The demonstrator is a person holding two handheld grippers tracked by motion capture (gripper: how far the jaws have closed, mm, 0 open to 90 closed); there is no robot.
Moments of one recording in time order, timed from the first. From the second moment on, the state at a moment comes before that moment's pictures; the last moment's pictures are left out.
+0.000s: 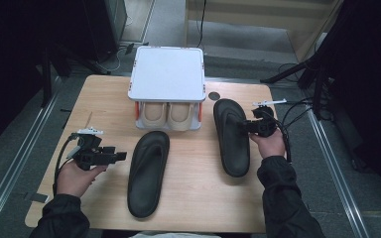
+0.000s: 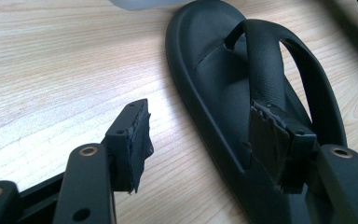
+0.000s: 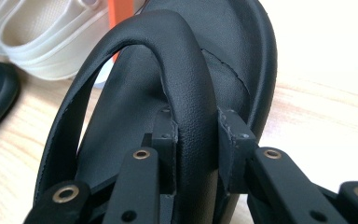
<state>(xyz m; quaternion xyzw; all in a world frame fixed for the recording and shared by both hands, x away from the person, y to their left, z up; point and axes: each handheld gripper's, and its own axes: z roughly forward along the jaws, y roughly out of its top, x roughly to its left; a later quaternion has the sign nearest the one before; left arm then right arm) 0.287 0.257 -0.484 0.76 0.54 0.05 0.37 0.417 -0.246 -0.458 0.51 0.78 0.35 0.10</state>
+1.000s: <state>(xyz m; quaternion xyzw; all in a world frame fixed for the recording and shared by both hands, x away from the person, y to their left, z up) 0.294 0.250 -0.488 0.78 0.50 0.01 0.38 0.351 -0.196 -0.462 0.47 0.81 0.34 0.05</state>
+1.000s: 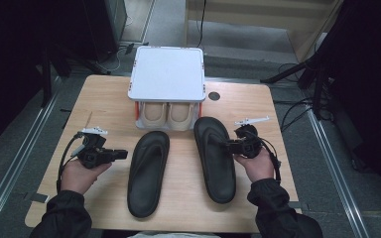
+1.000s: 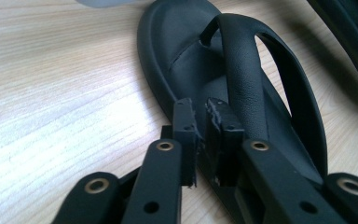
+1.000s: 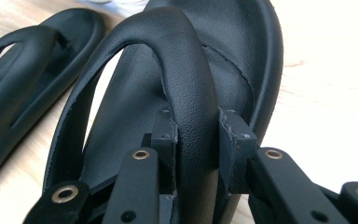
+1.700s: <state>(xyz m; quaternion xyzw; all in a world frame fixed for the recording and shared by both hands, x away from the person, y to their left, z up) 0.310 0.237 -0.497 0.80 0.48 0.00 0.37 0.330 -0.149 -0.485 0.44 0.84 0.32 0.04</state>
